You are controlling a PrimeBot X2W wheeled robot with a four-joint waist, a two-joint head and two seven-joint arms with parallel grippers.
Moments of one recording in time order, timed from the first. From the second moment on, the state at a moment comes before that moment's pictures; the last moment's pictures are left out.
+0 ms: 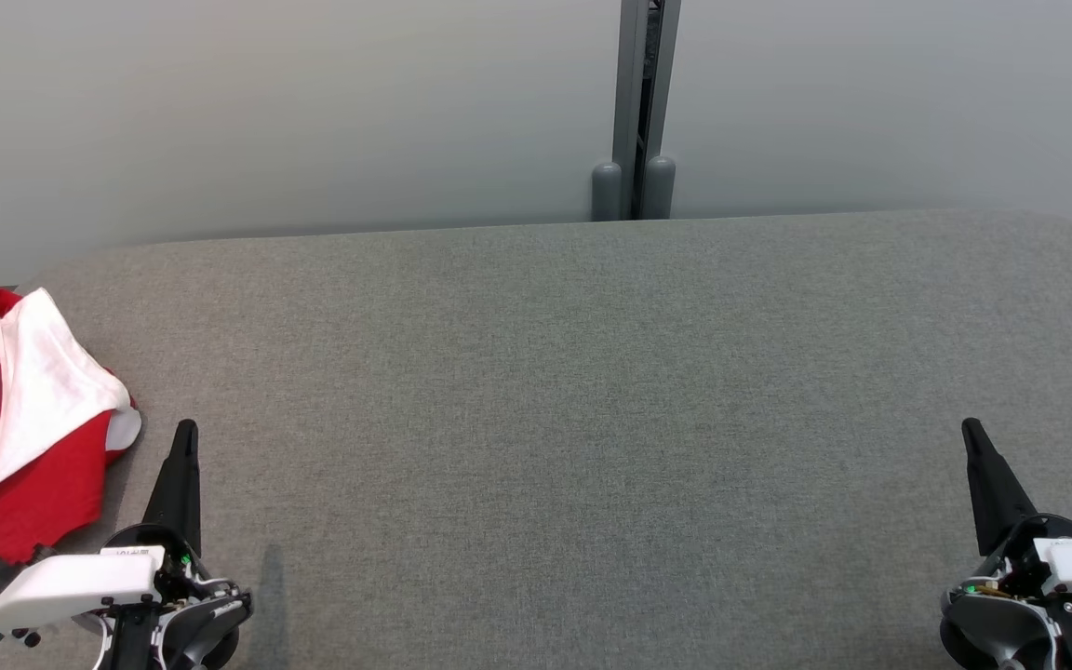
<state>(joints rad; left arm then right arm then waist) -0.11 0.05 0.11 0.24 -1.61 -0.13 0.11 -0.11 -0.05 -0.11 0.24 1.61 0.13 0.12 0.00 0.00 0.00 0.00</state>
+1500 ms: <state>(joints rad) -0.11 0.05 0.11 0.24 -1.61 -0.13 0.11 -0.11 -0.05 -0.11 0.24 1.61 0.13 0.12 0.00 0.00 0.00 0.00</state>
